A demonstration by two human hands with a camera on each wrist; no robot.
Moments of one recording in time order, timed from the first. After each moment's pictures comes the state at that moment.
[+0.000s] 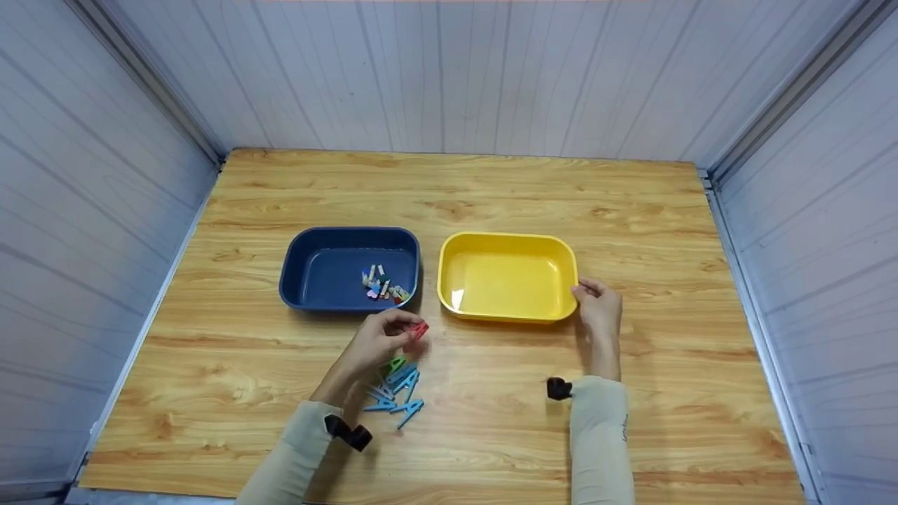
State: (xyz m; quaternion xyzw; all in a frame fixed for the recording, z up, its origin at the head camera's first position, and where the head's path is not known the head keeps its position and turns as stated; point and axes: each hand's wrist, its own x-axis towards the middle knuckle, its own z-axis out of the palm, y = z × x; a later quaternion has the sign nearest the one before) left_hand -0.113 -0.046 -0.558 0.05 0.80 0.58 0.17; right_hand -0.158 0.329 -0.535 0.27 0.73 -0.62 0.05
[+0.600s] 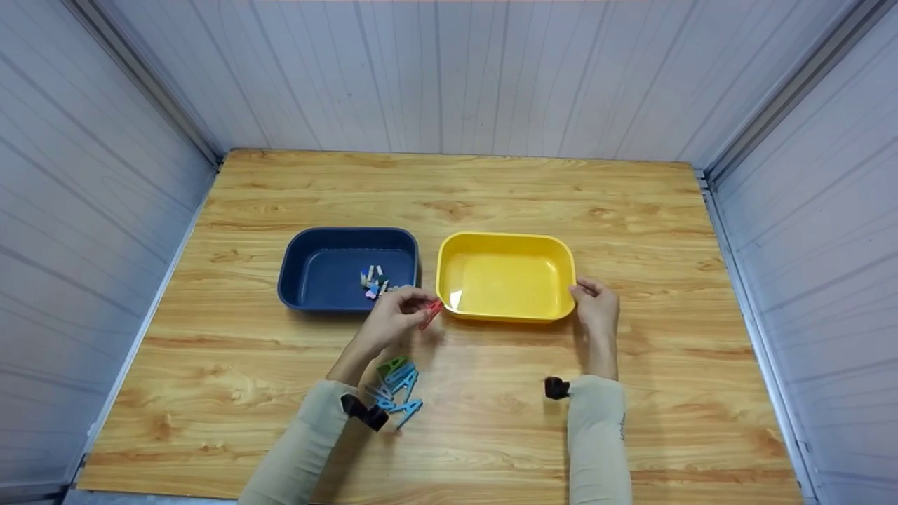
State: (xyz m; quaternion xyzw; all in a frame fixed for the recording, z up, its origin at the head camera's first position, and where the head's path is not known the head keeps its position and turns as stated) left_hand -0.134 -0.017 -0.528 0.05 0.78 0.60 0.15; right_hand -0.158 0.327 -0.535 0.28 0.72 -0.63 0.04
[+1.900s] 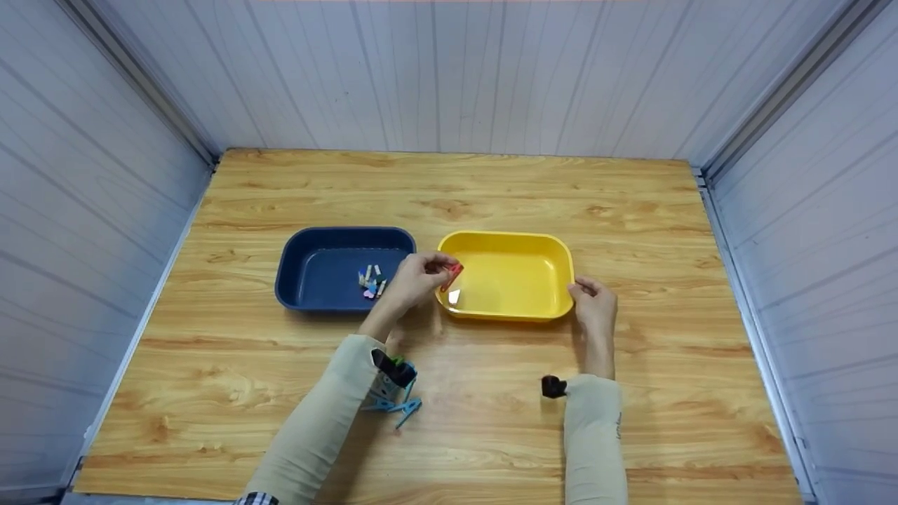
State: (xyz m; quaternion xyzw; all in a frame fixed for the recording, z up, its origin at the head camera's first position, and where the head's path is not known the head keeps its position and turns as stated) left_hand -0.193 0.019 -0.512 0.07 0.82 0.56 0.12; right_hand -0.158 0.326 -0.540 0.29 0.72 -0.63 0.02
